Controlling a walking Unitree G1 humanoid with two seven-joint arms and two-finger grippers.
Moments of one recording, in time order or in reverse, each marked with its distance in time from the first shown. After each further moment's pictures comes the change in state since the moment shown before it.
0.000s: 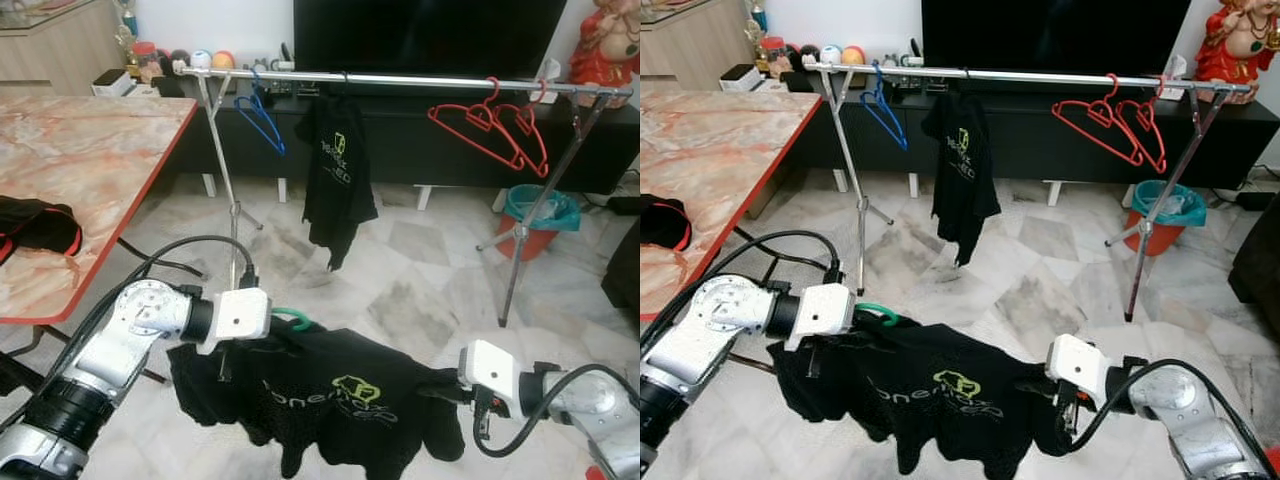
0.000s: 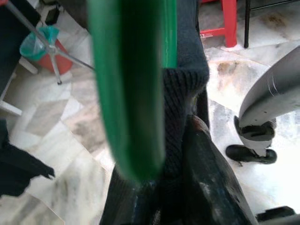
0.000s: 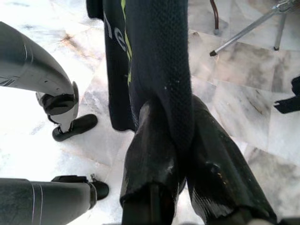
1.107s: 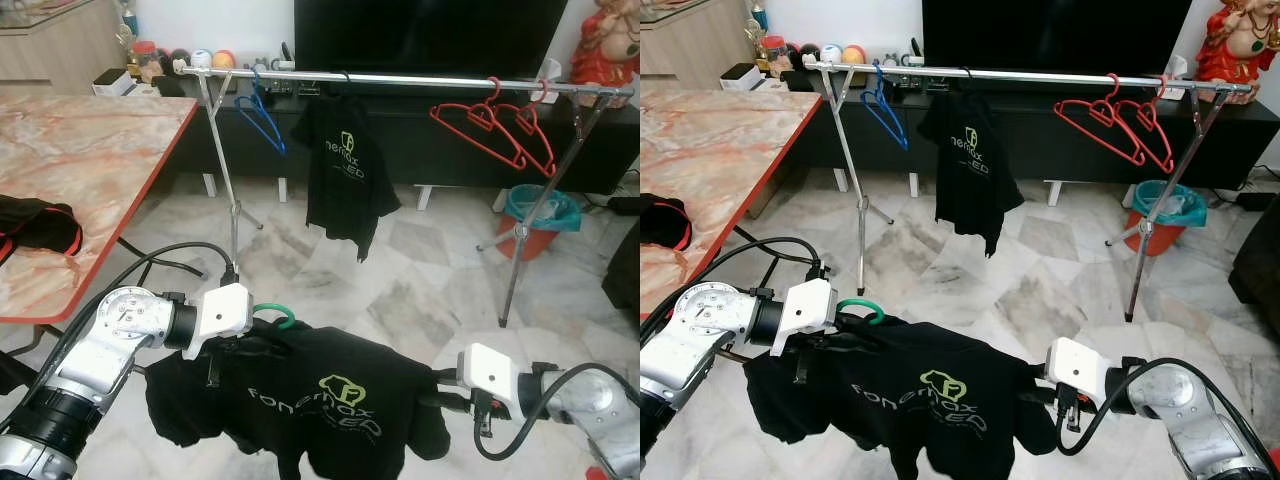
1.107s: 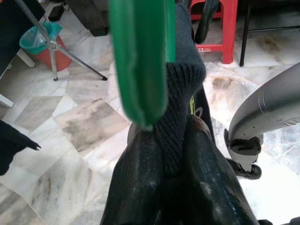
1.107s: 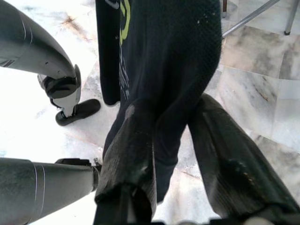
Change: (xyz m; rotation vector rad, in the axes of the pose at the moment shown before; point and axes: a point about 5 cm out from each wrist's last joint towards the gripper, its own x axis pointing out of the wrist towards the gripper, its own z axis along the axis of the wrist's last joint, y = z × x) left arm -0.011 0.003 0.004 -0.093 -0.043 0.015; right arm -0.001 -0.001 -0.009 -0.002 0.066 0.027
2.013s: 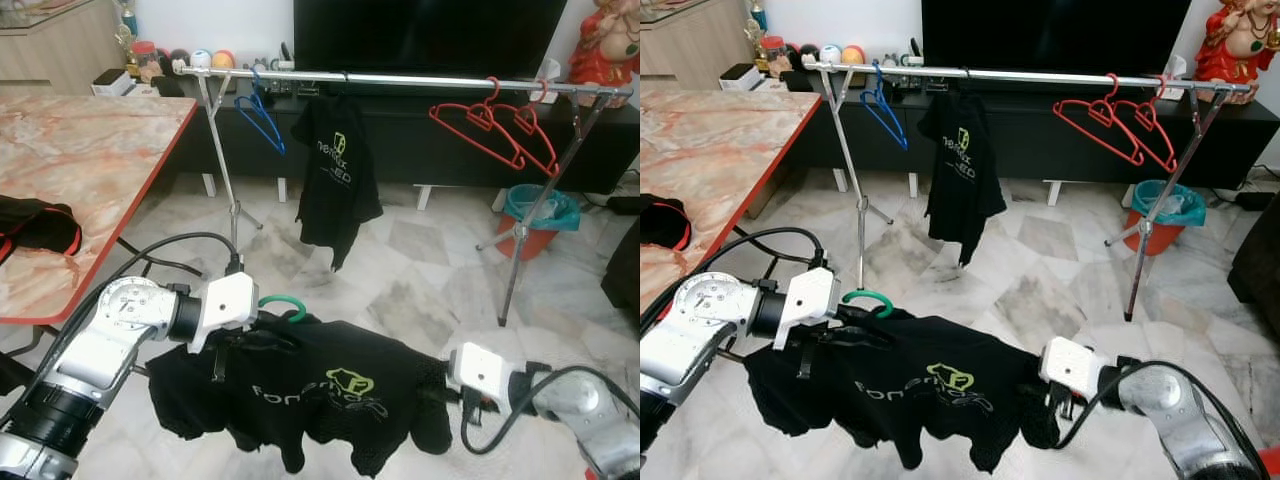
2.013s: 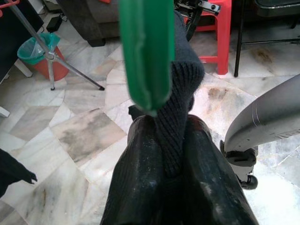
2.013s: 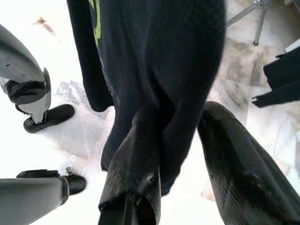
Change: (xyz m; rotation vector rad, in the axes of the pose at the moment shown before) left arm 0.001 0.002 0.015 -0.006 -0.040 -0.020; right arm 0.010 -0.012 -0.003 -0.051 0.009 -0.147
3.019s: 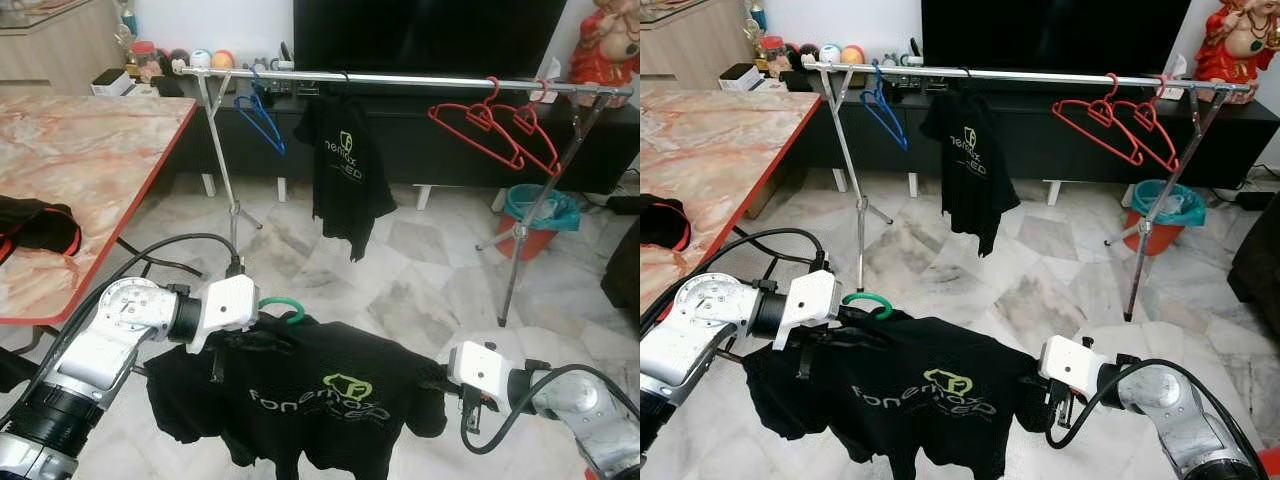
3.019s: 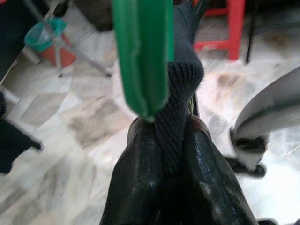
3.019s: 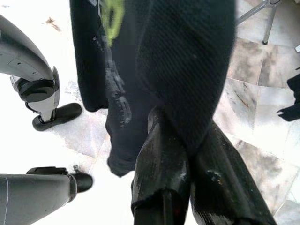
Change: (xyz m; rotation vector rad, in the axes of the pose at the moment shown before) left arm -0.003 0.002 -0.014 0.007 0.077 0.054; right arm 0.001 0.004 -0.003 0.006 -0.006 0.042
